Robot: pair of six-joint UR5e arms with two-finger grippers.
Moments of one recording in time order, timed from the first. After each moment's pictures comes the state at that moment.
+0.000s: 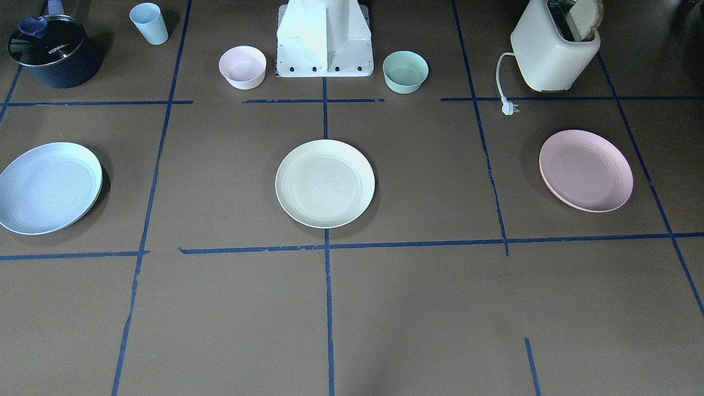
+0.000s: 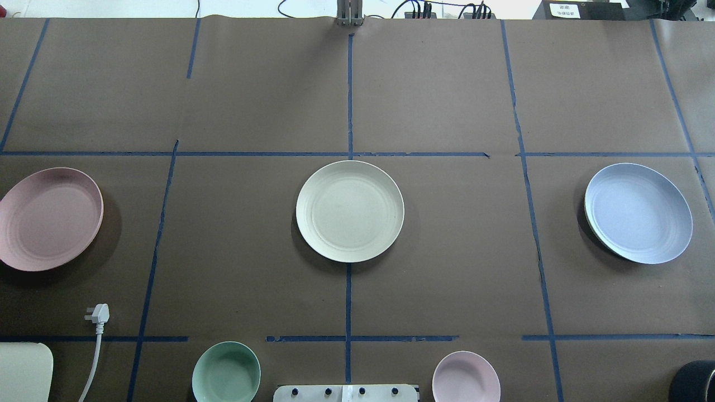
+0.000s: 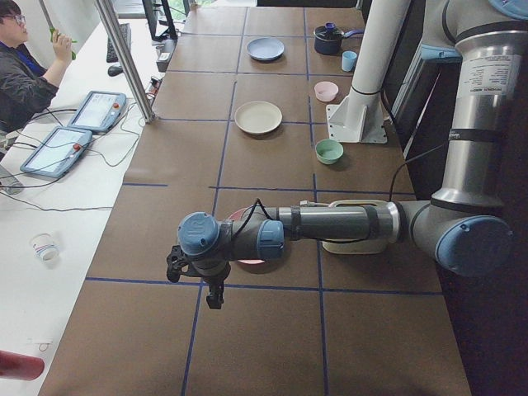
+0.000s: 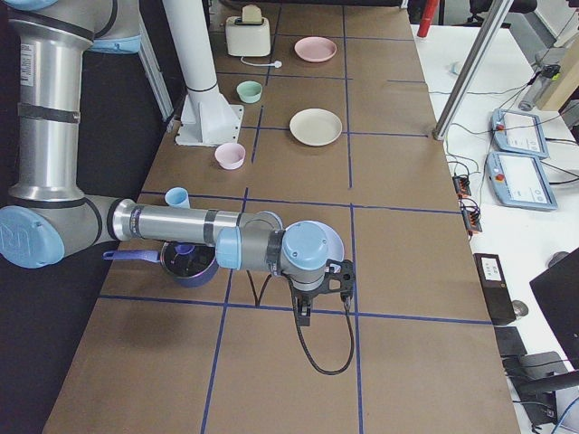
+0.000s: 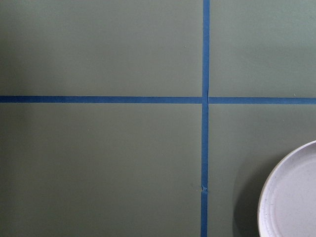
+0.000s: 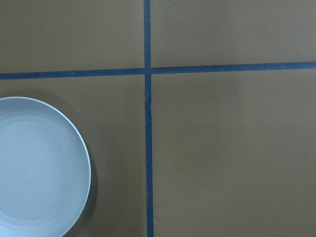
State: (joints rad) left arm -1.61 -1.62 -1.49 -1.56 -2.39 0.06; right arm 1.64 -1.71 1.69 -1.56 2.40 -0.03
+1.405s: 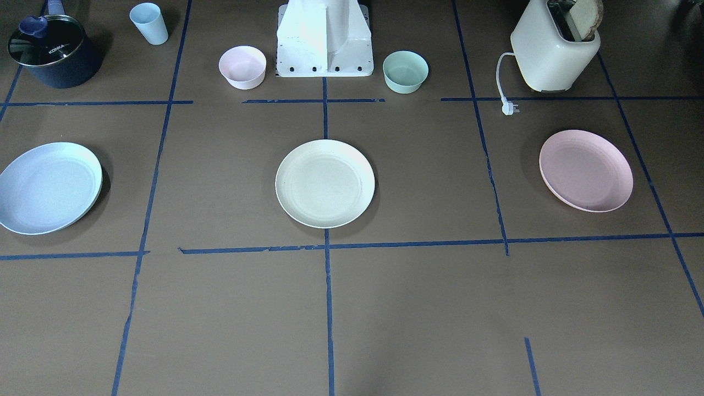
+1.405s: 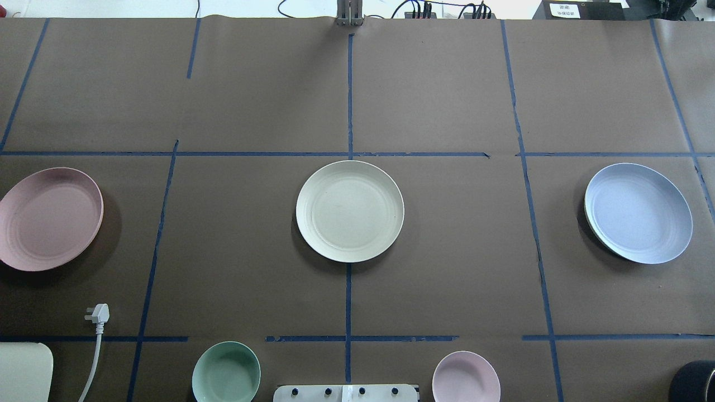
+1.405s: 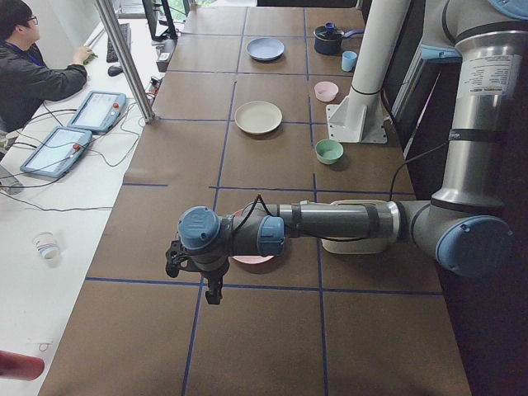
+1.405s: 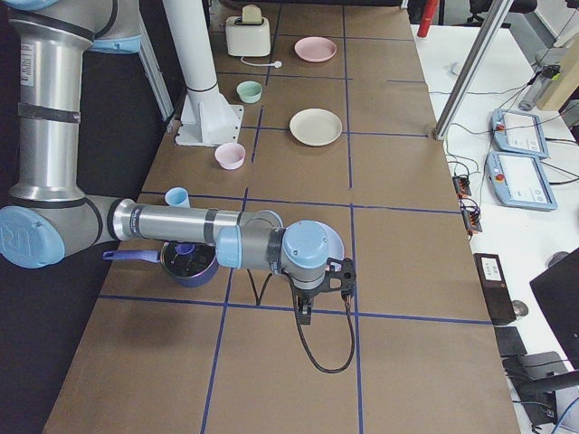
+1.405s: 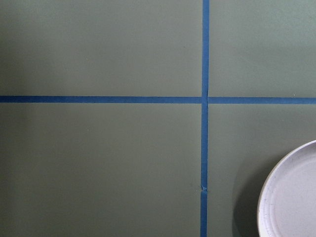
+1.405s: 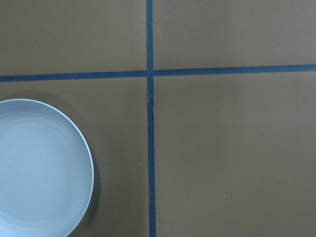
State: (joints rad) left arm -1.60 -1.60 -1.54 -1.57 -2.39 0.00; right arm 1.64 -1.70 1.69 -1.56 2.40 -0.03
